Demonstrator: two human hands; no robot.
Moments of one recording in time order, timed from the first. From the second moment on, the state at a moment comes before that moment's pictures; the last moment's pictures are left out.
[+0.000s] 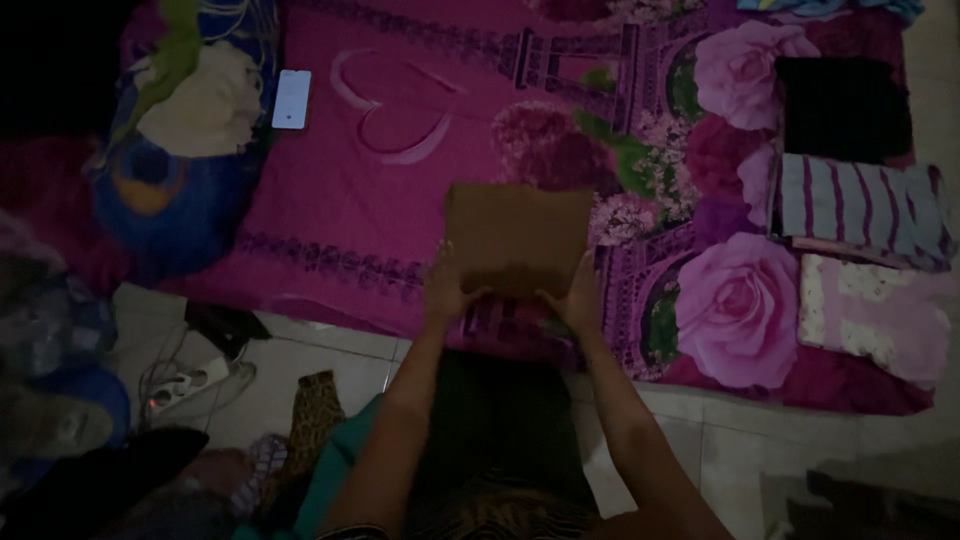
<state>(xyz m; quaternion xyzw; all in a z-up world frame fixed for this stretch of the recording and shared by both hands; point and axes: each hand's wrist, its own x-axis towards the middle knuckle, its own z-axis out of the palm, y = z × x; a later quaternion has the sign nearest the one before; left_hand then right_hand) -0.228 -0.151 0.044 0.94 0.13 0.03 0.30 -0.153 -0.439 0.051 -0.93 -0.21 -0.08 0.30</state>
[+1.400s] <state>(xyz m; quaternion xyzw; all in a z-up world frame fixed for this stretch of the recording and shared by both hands) -0.247 -0.132 0.014 0.91 0.23 0.11 0.33 -0.165 -0.462 0.064 -0.92 -0.07 -0.12 0.36</state>
